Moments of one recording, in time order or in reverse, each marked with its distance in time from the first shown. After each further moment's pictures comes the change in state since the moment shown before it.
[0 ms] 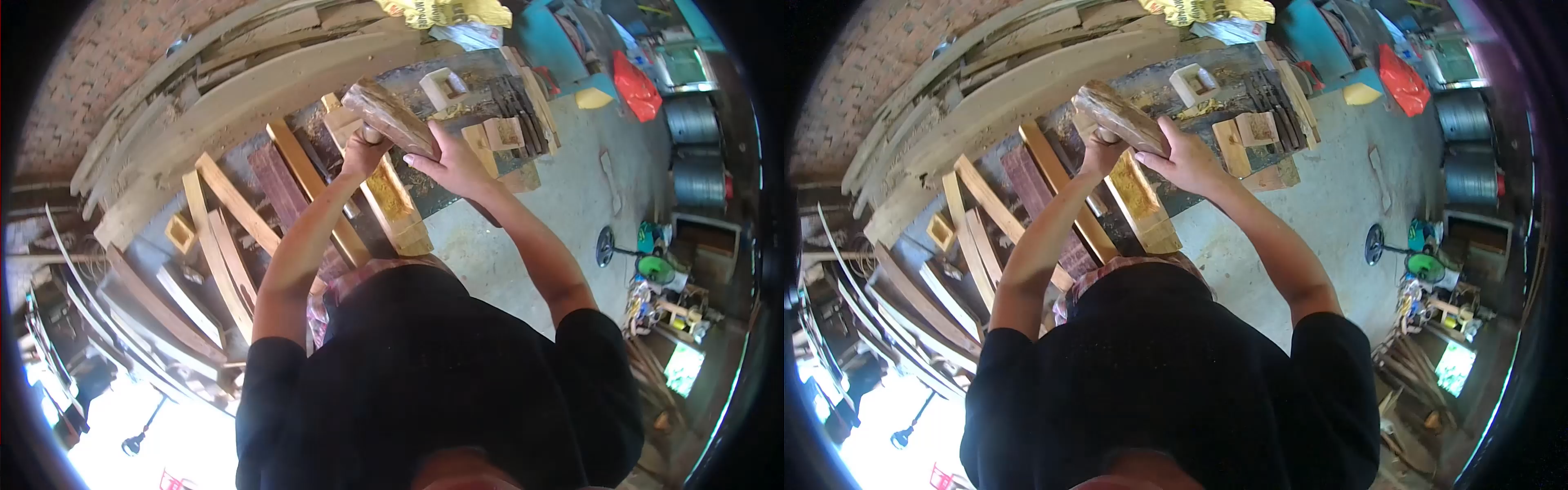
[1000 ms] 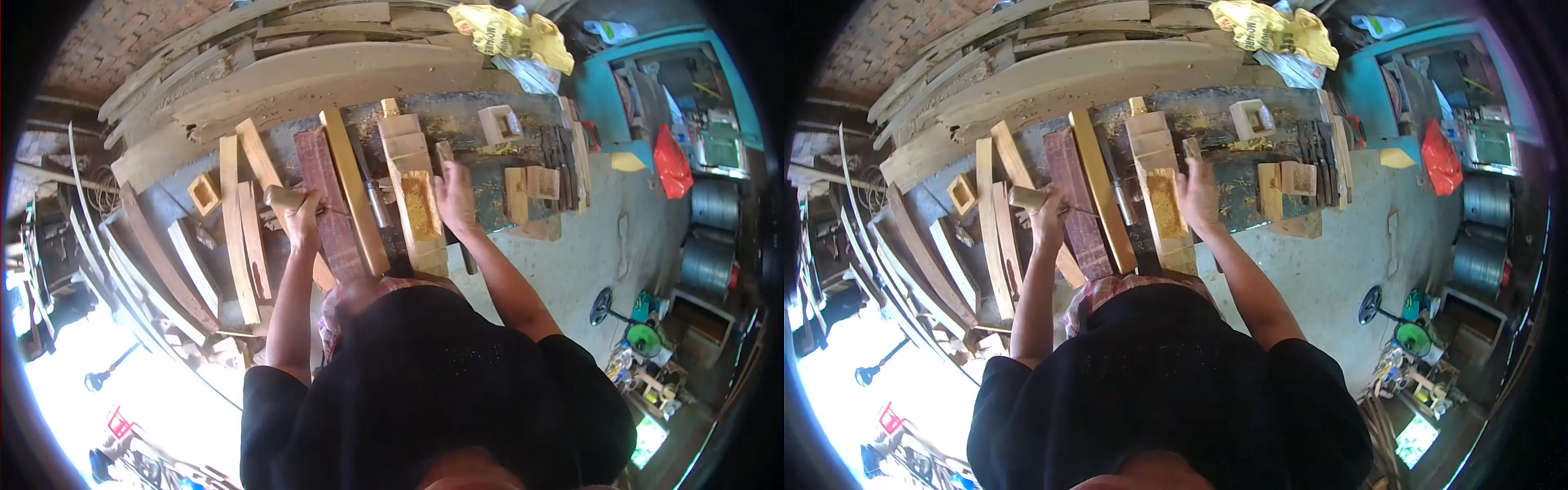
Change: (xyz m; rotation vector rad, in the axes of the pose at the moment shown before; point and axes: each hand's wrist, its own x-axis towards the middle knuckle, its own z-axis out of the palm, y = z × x) left_hand -0.143 -0.004 -0.128 -0.528 0.778 -0.268; right_hand 0.019 0.067 0.127 -0.111 0.237 -0.030
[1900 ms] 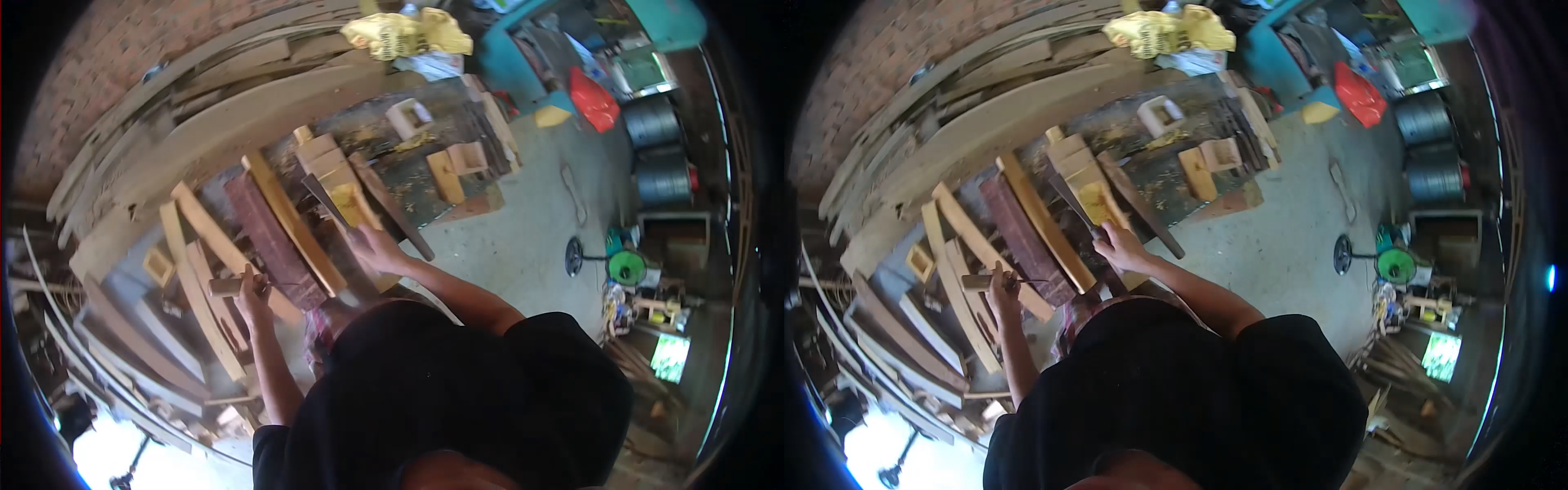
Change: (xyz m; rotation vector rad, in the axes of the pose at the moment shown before) left_hand -0.036 -0.015 -0.070 -0.046 0.162 -0.161; right_hand -0.097 -0.016 0.023 0.335 -0.260 0.051
